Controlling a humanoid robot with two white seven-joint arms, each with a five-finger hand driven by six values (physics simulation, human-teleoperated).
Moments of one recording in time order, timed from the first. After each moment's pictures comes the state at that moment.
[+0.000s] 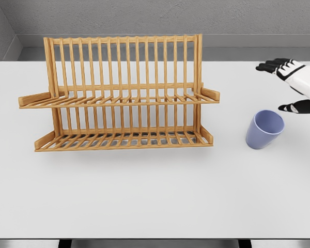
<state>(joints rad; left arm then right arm) 0.10 0.00 -0.10 -0.01 -0.06 -0.09 -0.04 -0.25 -0.98 0.26 -1.57 0.25 -0.54 0.16</state>
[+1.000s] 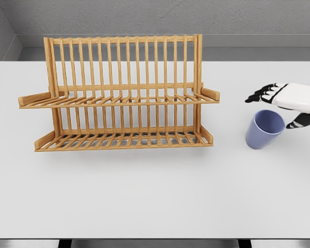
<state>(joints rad) 0.10 0.00 -0.10 -0.01 -0.06 -0.09 -0.04 -0.45 -1.04 0.41 -1.57 0.25 -0.54 0.61</state>
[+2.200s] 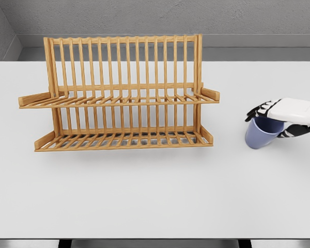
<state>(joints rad) 0.10 0.00 -0.10 -0.01 -0.06 -0.09 -0.04 -0.45 -1.03 0.49 -1.52 0.24 -0.53 0.61</state>
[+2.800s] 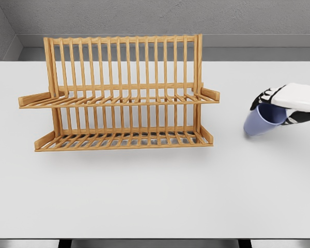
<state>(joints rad) 0.10 0.00 -0.10 -0.01 -0.06 -0.09 -0.04 -0.51 -1.04 0.47 -1.53 0.25 -0.53 0.61</state>
